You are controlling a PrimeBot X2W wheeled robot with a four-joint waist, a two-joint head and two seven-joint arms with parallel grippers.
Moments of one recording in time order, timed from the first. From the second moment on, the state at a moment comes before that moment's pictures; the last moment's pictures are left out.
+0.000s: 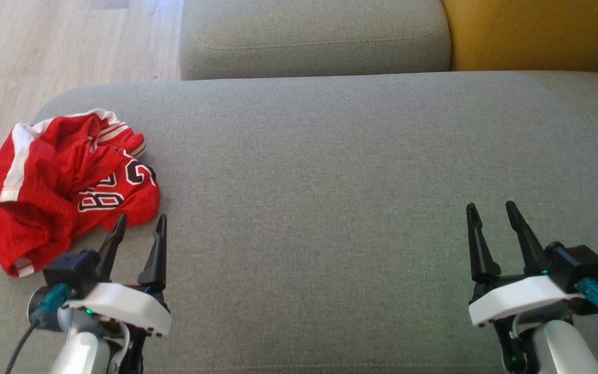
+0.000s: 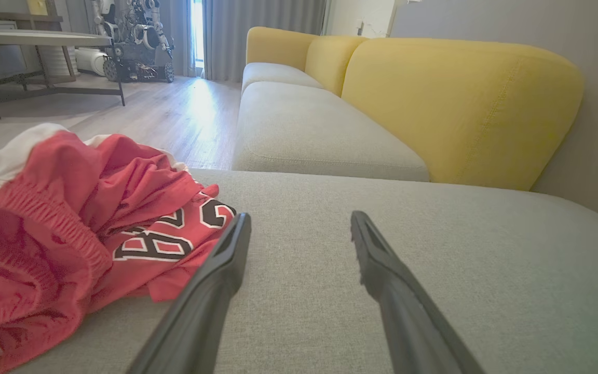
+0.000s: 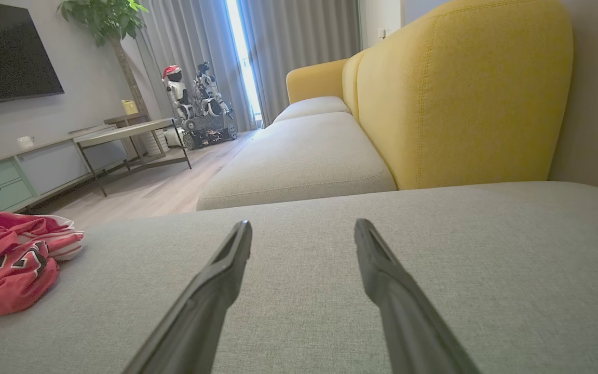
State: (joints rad) left arm -0.06 0.19 -0.20 0.23 -0.34 -0.03 -0.19; right arm -0.05 -0.08 0.07 0.24 0.23 0.13 -0.16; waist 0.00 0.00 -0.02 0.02
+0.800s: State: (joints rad) left arm -0.09 0.20 -0.21 0.27 -0.15 -0.03 -0.25; right arm -0.05 -0.05 0.03 0.26 0.12 0.13 -0.18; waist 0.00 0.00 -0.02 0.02
